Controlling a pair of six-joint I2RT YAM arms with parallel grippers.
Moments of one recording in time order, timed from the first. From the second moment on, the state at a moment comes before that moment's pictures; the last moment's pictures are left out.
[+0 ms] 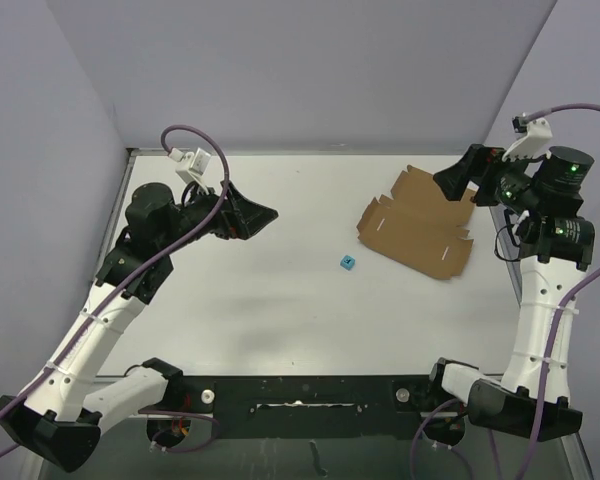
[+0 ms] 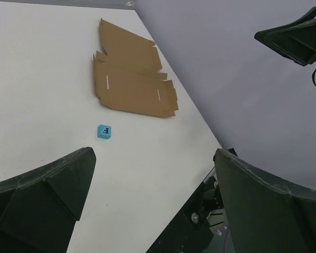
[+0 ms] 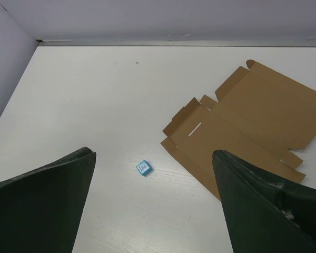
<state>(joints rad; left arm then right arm) -0.44 1.01 1.14 -0.27 0.41 -0.64 -0.24 1.14 1.54 -0.78 -0.59 0.10</state>
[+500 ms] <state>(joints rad) -0.45 0.99 1.07 -0.17 0.44 -0.68 -0.26 1.13 1.51 -0.68 -0.73 0.13</state>
